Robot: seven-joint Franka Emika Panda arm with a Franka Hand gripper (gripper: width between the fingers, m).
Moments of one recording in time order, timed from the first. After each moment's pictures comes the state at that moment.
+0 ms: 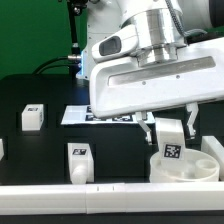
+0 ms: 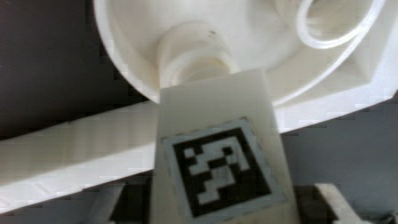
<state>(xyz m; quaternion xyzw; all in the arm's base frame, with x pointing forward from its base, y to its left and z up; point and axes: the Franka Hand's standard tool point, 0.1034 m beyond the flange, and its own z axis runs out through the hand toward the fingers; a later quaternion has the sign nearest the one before) 0.632 0.049 0.075 -0.96 0.11 -0.25 0.08</state>
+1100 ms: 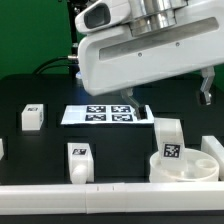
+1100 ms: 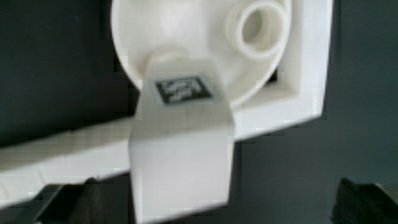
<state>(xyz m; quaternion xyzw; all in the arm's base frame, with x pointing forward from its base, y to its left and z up) 0.628 0.050 0.117 -0.99 0.06 -0.02 0.14</state>
